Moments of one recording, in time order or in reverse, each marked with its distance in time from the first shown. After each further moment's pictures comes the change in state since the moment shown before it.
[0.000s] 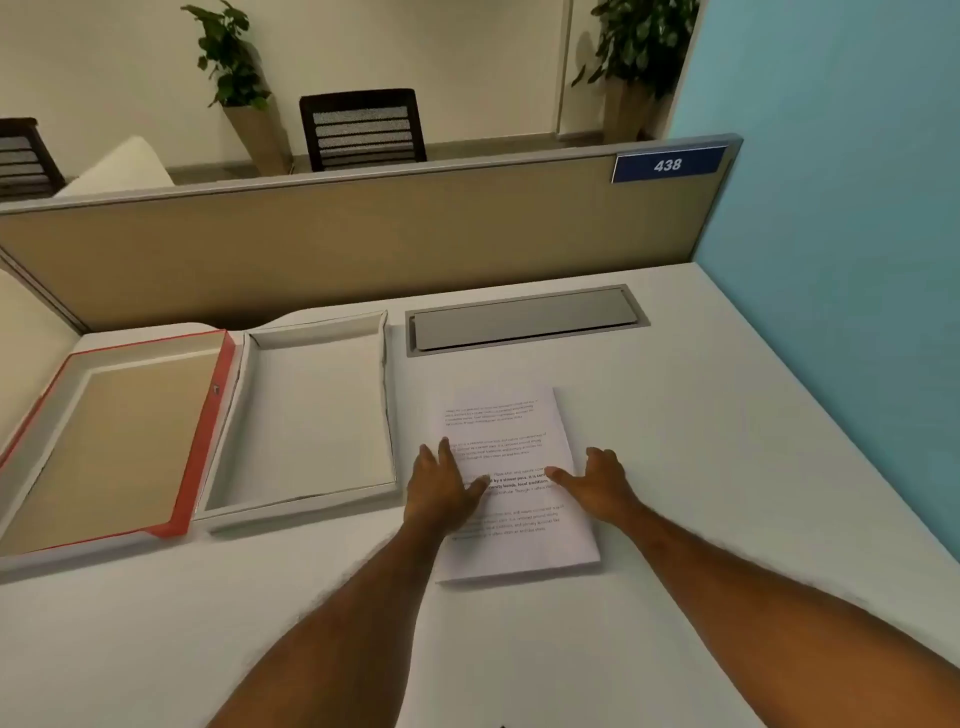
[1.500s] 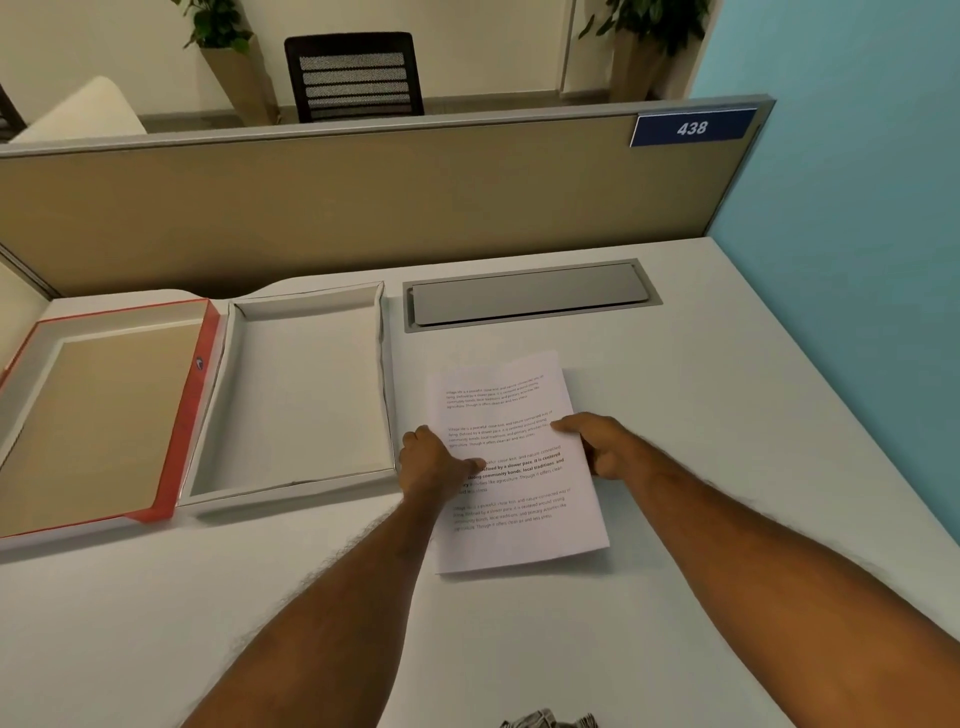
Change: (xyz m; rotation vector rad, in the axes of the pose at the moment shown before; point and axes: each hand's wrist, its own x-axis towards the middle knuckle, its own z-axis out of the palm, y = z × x) left_hand 0.035 -0.006 -0.003 -0.157 0.104 -0.243; right_hand 0.054 -0.028 -0.010 0.890 -0.308 0.348
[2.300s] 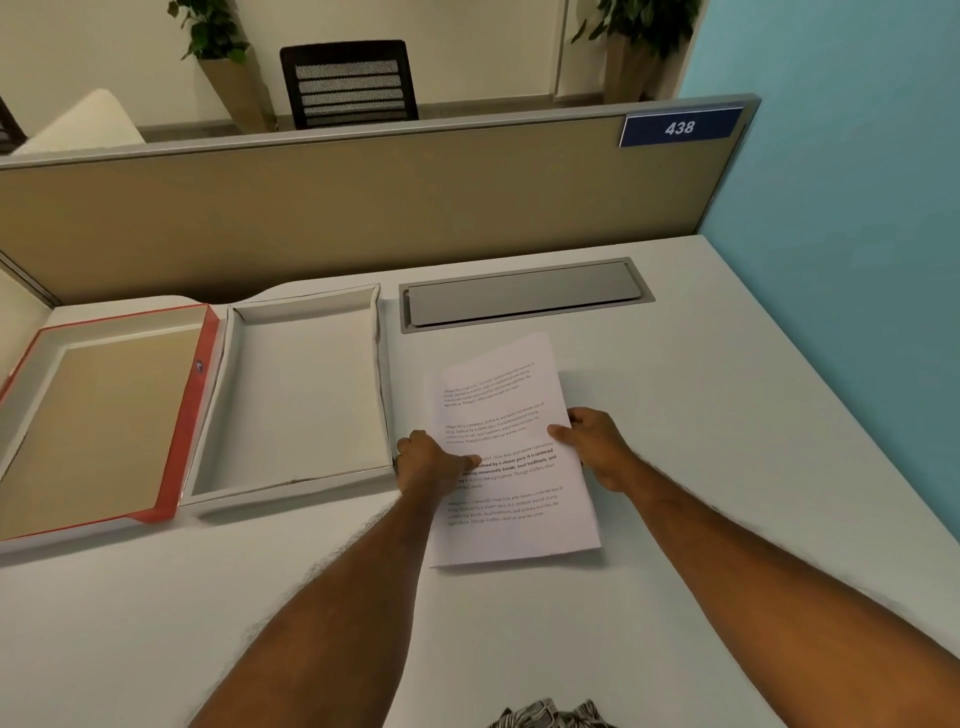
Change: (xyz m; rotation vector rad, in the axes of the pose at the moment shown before) left_hand -0.006 0.002 -0.002 -0.079 -0.036 -0.074; right_hand -0.020 0.020 -0.004 -0.253 -0.019 -0.423
